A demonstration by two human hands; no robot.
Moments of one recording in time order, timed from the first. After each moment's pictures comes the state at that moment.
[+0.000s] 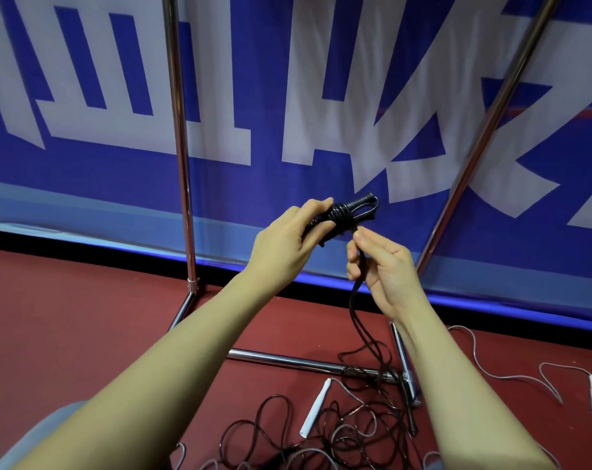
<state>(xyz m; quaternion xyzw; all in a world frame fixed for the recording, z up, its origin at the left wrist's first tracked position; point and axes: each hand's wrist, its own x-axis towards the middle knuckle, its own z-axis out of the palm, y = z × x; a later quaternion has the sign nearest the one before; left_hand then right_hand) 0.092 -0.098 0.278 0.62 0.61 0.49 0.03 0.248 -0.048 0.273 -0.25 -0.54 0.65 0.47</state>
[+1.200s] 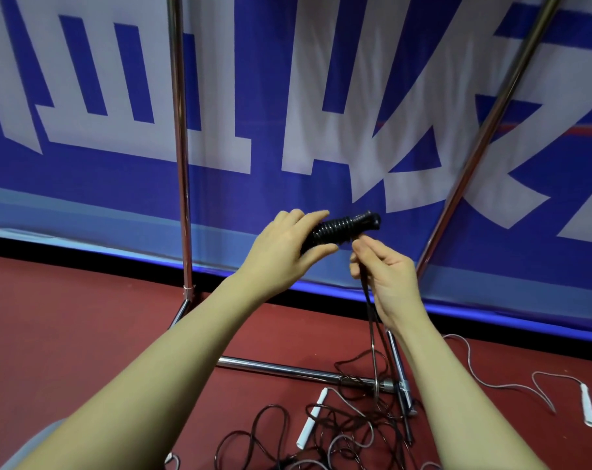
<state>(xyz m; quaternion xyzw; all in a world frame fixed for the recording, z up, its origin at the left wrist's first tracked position) 0.080 -0.104 0.287 0.68 0.60 0.41 -0.04 0.244 -0.052 0.272 -0.29 -0.57 0.55 0.53</state>
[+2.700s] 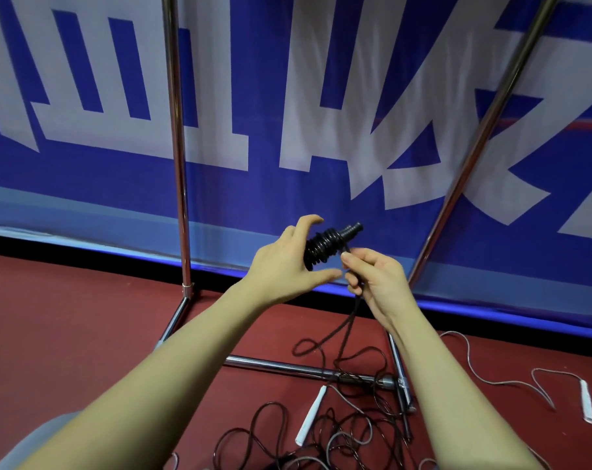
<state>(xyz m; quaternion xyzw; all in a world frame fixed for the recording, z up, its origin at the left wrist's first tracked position) 0.089 -0.098 0.268 0.65 0.66 0.37 0.06 0.246 -0.041 0.260 -0.33 -0.55 0.63 0.44</state>
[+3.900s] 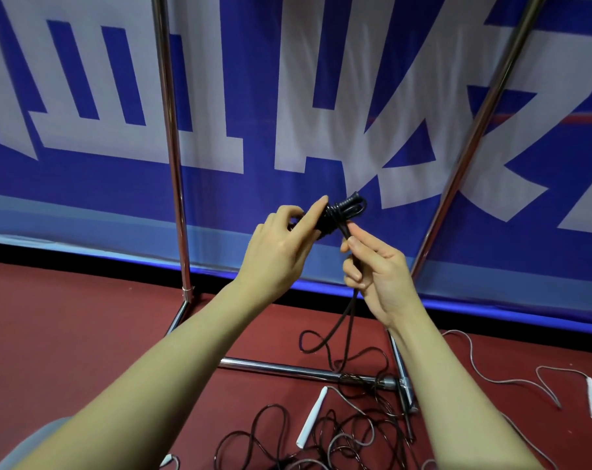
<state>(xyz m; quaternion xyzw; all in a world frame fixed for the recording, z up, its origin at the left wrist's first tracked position) 0.085 -0.084 0.268 0.69 0.54 0.44 -0.21 0.251 -0.054 0.282 -0.23 -0.51 0.68 0.47</state>
